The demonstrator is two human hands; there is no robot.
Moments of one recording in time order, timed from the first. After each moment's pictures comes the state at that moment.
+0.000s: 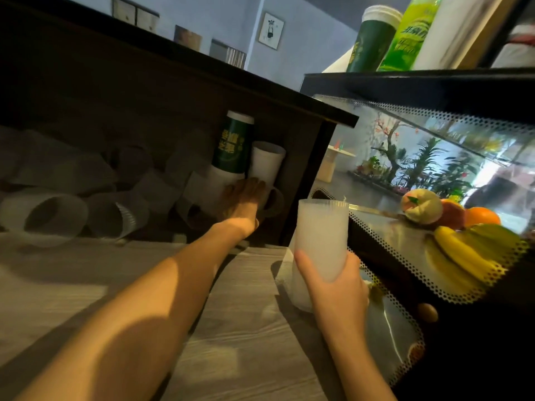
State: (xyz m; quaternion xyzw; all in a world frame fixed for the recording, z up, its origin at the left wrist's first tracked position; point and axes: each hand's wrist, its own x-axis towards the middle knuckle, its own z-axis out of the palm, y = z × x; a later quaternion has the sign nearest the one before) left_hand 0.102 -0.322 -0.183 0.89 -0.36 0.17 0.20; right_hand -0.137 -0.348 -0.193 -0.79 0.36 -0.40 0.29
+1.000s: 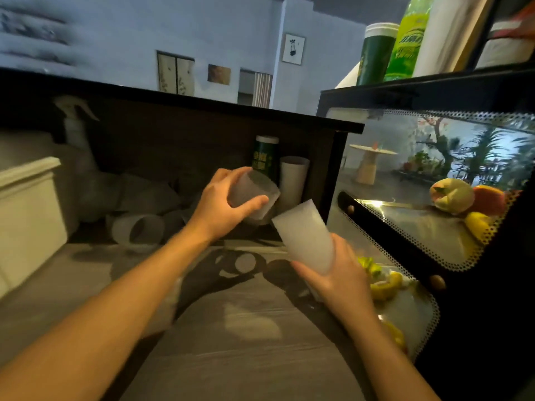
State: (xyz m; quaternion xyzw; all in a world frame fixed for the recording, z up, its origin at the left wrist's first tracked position) left_hand 0.042 -0.154 -0.134 0.73 -0.41 0.18 0.52; right_hand -0.140 -0.326 -0.190 -0.89 0.21 -0.33 0.22
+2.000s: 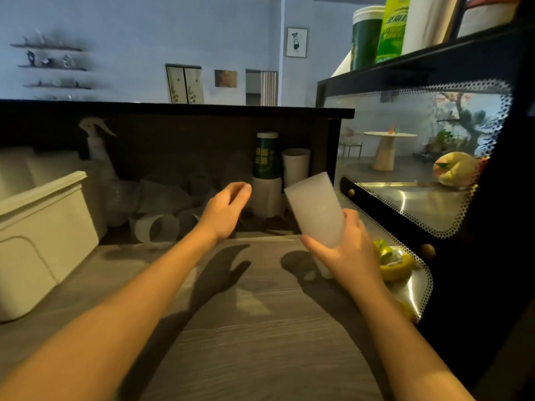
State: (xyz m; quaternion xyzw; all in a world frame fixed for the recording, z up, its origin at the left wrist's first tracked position) left_hand 0.017 -0.147 -0.143 0.76 -0.32 0.03 0.57; right_hand -0.157 -0.320 -0.171 -0.87 0.21 -0.37 0.25
